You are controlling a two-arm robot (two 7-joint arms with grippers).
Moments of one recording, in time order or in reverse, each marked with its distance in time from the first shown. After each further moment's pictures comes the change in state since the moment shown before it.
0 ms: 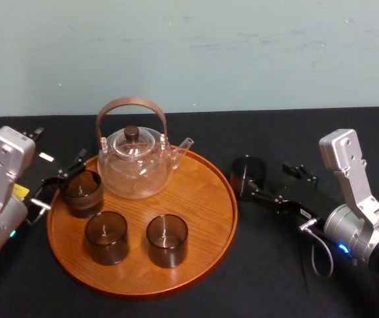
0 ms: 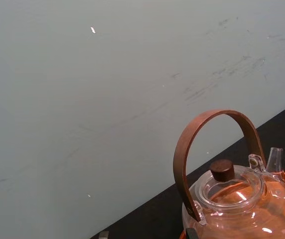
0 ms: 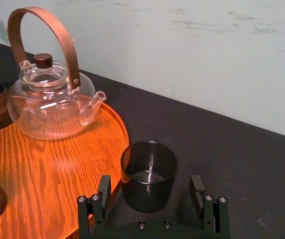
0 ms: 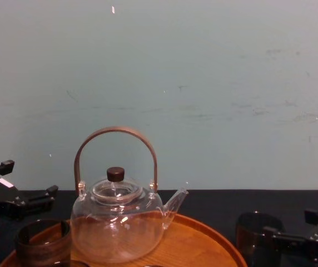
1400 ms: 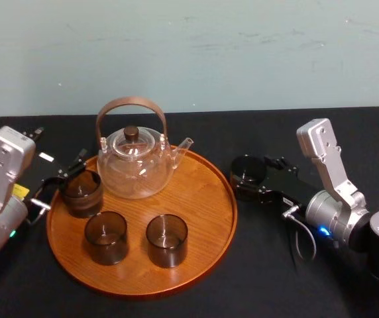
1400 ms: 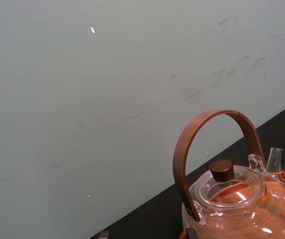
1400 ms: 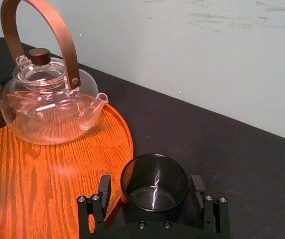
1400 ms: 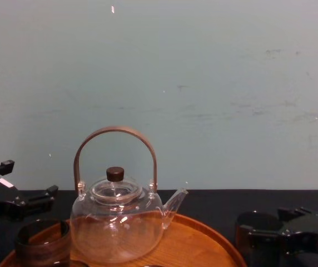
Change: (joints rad) left arm 0.000 0.000 0.000 0.000 0.000 0.000 0.000; right arm 0.154 -0.031 -0.069 0.193 -0.001 -0.039 0.057
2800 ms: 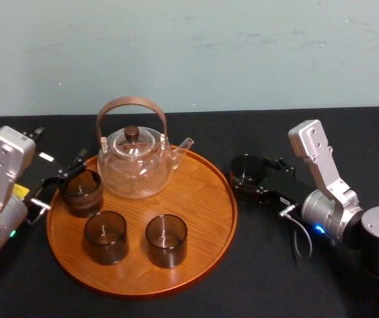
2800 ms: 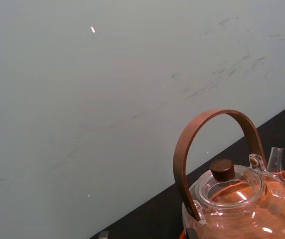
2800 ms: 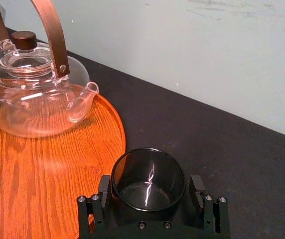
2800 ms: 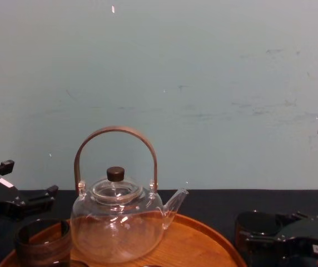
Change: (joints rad) left arm 0.000 0.000 0.000 0.000 0.000 0.000 0.000; right arm 0.045 -0.017 -0.020 0.076 -0.037 -0.013 -0.013
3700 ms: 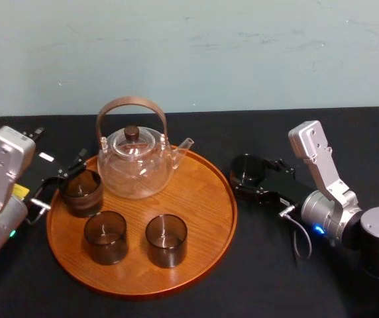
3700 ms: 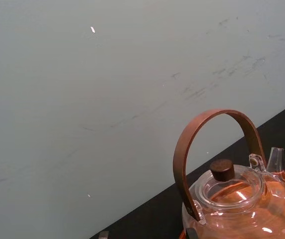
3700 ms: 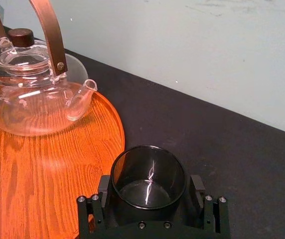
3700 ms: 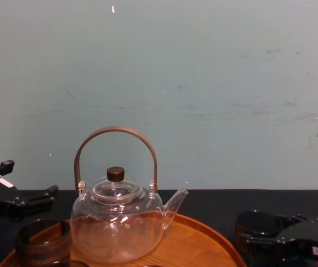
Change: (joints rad) left arm 0.000 0.000 0.000 0.000 0.000 0.000 0.000; right arm 0.004 -0.005 0.003 0.015 0.000 -0.002 0.004
